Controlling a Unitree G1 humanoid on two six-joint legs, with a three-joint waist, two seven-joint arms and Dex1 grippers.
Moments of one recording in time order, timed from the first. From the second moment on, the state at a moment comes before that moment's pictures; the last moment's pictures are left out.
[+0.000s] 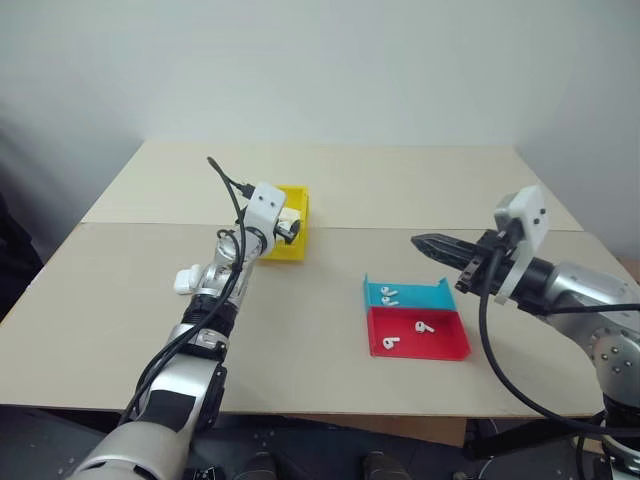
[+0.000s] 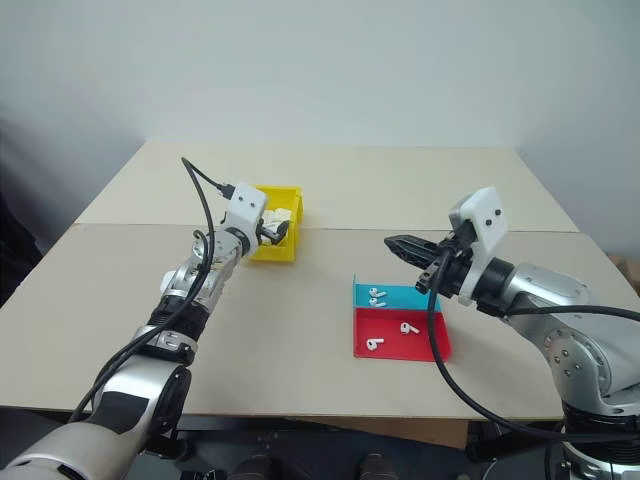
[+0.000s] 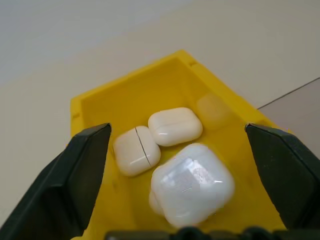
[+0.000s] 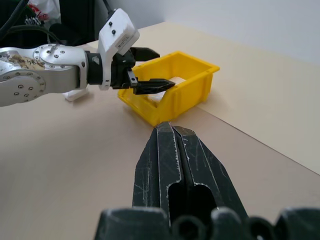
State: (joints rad) left arm -0.94 0.23 -0.04 0.67 0.04 0.13 -0.24; right arm -0.40 -0.75 -0.24 -0.50 0.84 0.85 0.56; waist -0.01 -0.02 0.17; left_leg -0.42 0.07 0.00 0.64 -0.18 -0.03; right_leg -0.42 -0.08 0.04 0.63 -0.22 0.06
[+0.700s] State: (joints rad) left arm -0.07 0.81 0.35 -0.48 -0.66 0.47 -0.97; right arm -0.10 -0.99 -0.30 -0.32 0.41 0.06 1.15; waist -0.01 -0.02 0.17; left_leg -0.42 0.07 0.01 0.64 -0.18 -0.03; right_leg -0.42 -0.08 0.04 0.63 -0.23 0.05
